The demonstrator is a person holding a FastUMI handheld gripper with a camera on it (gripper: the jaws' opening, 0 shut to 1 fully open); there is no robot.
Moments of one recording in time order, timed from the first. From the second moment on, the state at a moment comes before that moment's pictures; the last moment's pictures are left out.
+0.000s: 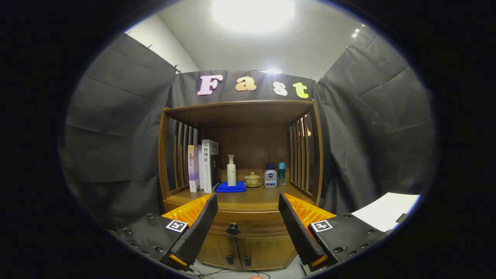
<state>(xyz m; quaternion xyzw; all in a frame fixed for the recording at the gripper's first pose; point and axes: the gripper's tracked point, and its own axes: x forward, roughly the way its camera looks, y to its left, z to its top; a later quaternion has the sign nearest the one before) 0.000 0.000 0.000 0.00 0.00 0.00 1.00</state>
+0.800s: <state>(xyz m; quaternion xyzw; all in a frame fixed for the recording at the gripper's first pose) 0.000 0.002 -0.005 0.01 -0.01 0.00 1.00</state>
